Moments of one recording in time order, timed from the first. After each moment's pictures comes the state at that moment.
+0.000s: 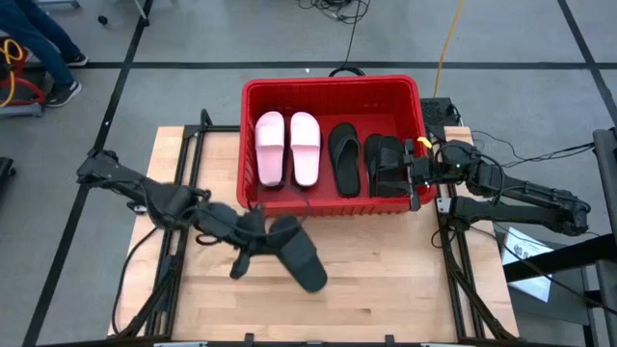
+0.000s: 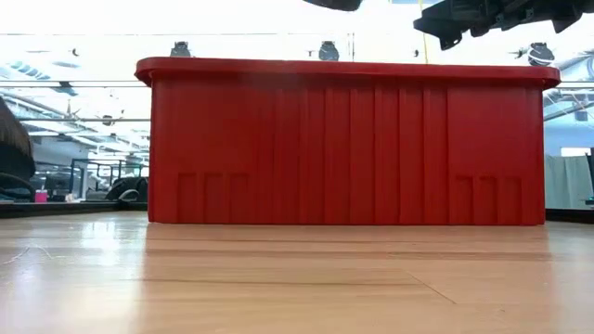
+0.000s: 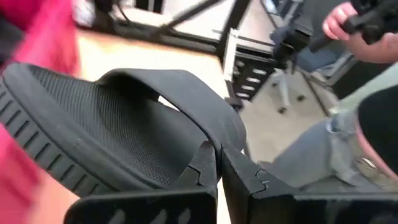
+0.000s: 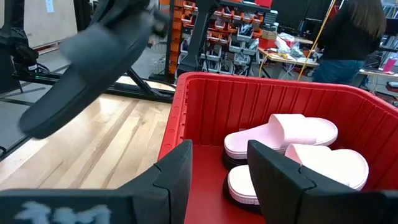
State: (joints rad) left arm -0.40 1.25 1.18 -0.40 -0.03 -0.43; right arm -0.35 0.62 0.59 -0.10 -0.37 -0.20
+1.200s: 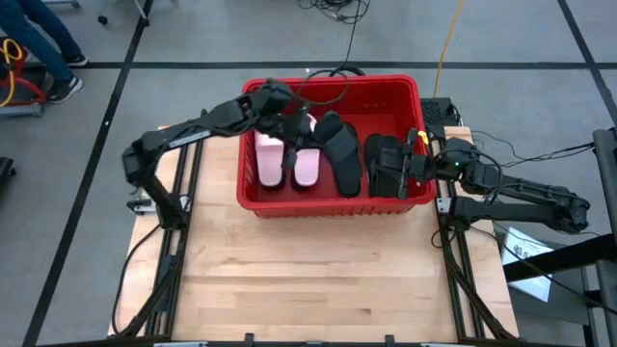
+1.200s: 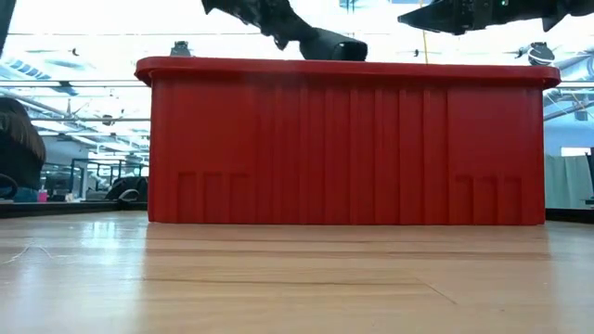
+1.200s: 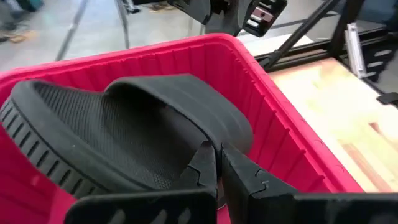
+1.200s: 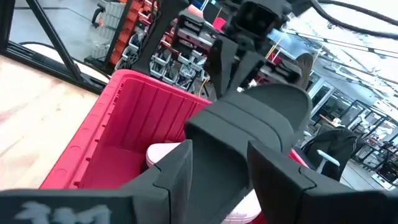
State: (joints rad) left arm 0.43 1.67 1.65 -0.51 0.55 0.44; right arm -0.35 0.69 0.59 0.08 -0.18 -0.52
